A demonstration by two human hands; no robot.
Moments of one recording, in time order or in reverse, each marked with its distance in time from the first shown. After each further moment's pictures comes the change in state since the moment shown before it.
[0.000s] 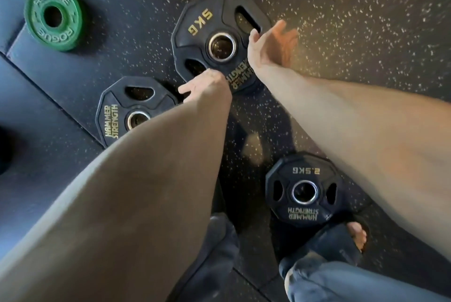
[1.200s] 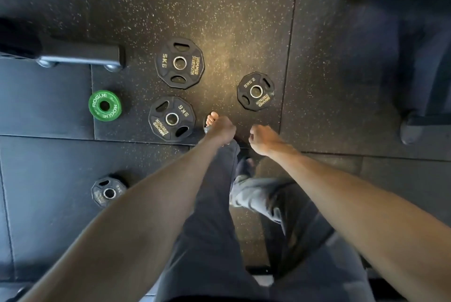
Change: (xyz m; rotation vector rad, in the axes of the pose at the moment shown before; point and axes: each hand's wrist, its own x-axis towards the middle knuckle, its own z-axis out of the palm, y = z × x) left_hand -0.371 -0.248 -0.186 0.428 -0.494 0.775; right_hand -0.496 0.028 -0.323 0.024 -0.559 0.293
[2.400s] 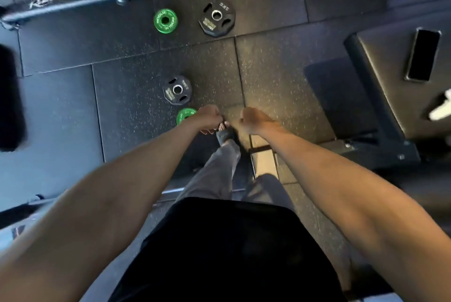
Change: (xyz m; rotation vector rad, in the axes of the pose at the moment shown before) left_hand -0.508 -0.669 0.180 0.385 0.027 0.213; right_hand -0.517 -0.178 0.669 0.193 0.186 -0.118
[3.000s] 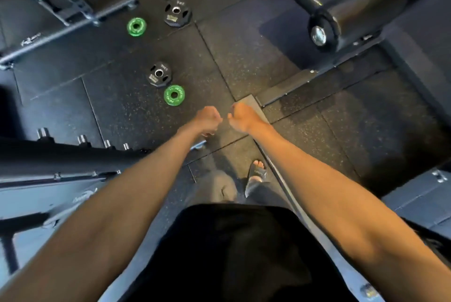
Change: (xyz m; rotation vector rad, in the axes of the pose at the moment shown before) left_hand -0.308 -0.144 0.277 0.181 0.109 0.198; right_hand -0.351 0.002 0.299 0.326 0.317 0.094
